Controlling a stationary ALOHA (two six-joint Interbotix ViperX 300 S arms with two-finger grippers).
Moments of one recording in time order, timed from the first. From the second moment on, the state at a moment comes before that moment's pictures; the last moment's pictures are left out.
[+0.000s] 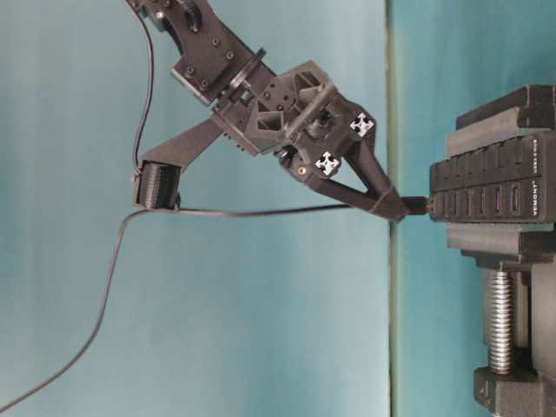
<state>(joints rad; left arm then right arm) 0.00 -0.90 1.13 0.01 0.02 -0.02 -0.20 0.10 0.54 -0.09 0.14 0.05</state>
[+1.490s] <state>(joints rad) 0.00 -0.91 1.13 0.01 0.02 -0.04 -0.13 -0.02 0.54 -0.07 0.24 0.12</state>
